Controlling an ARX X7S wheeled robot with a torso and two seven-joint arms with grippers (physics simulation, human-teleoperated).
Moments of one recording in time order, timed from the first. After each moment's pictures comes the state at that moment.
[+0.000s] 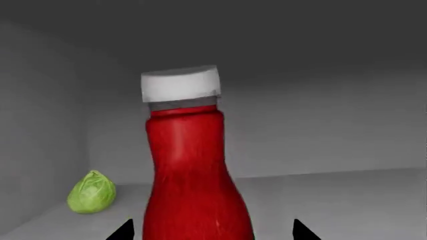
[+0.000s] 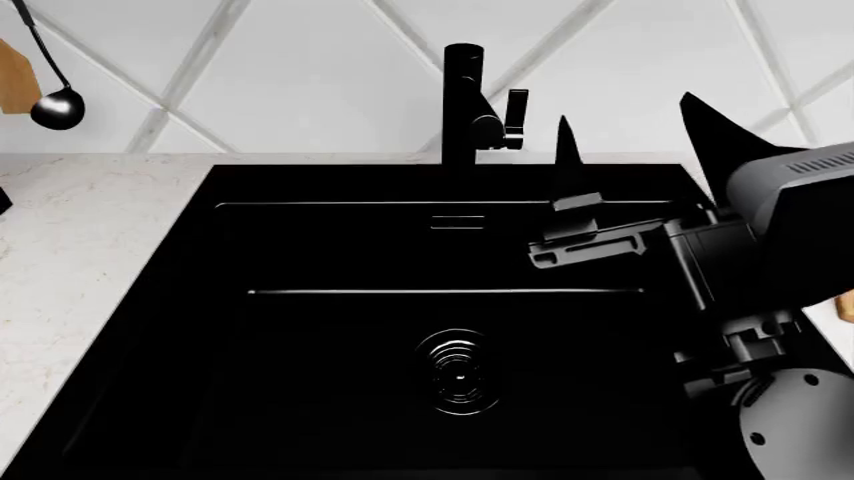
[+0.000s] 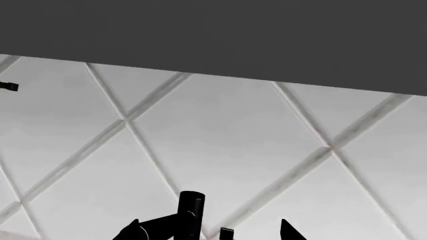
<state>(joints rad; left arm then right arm) -2.34 -0.02 0.52 -1.27 -0.43 -0.76 -0.15 0.63 0.51 -0.12 -0.89 0.77 0.89 0.50</state>
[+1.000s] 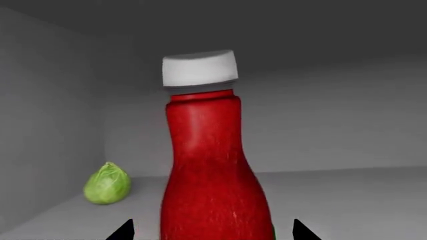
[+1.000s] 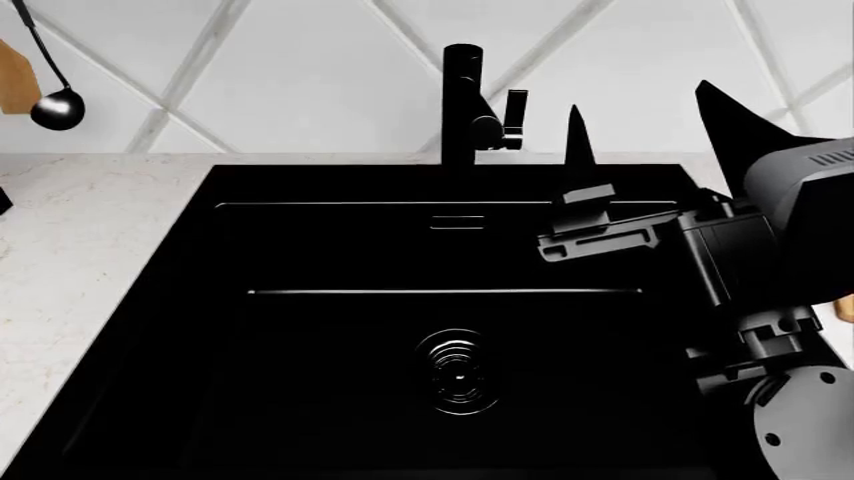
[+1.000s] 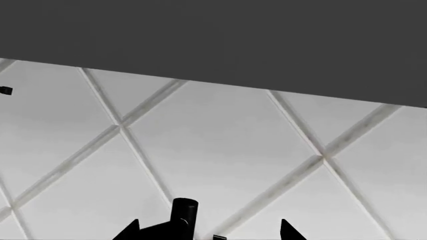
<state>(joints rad) -2.30 0.00 0.30 -1.22 -0.16 -0.81 -0.15 0.66 0.54 -0.12 -0.90 0.79 0.88 0.53</state>
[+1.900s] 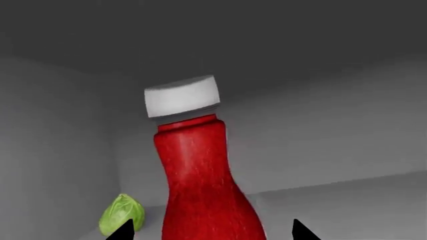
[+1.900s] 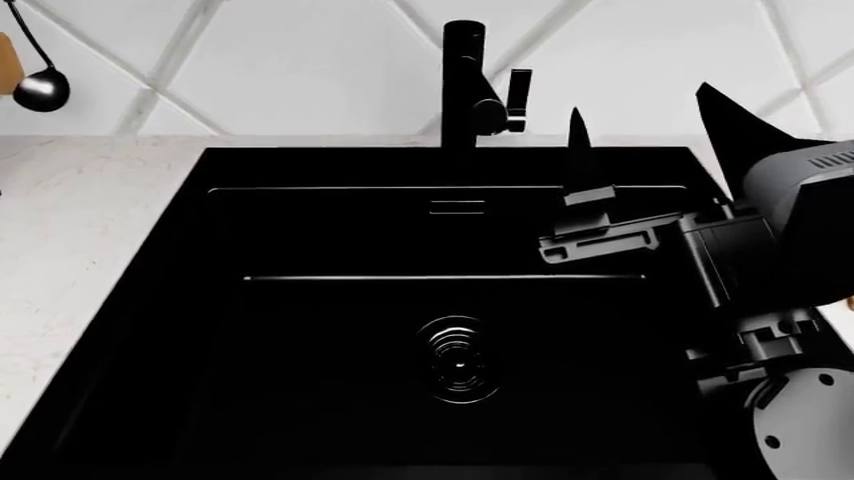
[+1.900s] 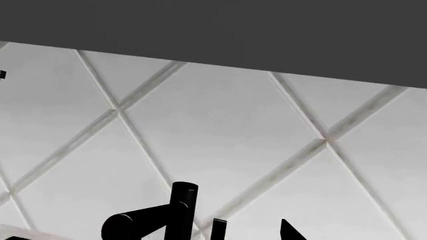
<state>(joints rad) -2.28 0.00 0.30 -1.10 0.01 -0.80 -0.07 0.66 0.56 -0.14 -0.89 0.80 0.87 0.54</state>
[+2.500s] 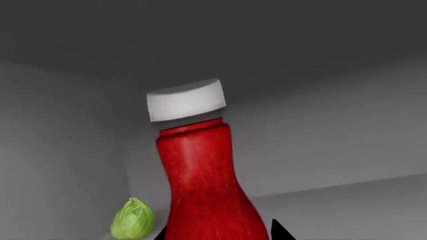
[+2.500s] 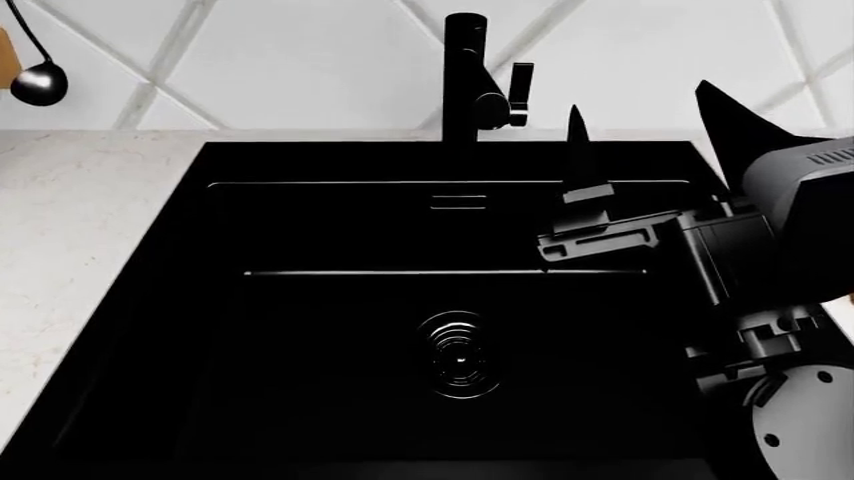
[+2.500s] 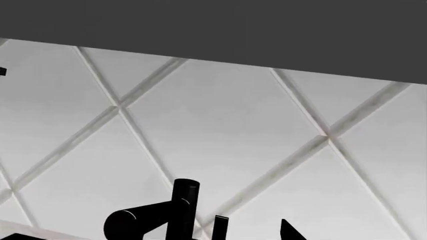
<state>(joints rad) -2.28 0.00 0.32 -1.07 0.03 -0.80 -0.08 0.66 0.57 -0.15 -0.89 0.81 0.86 0.55</state>
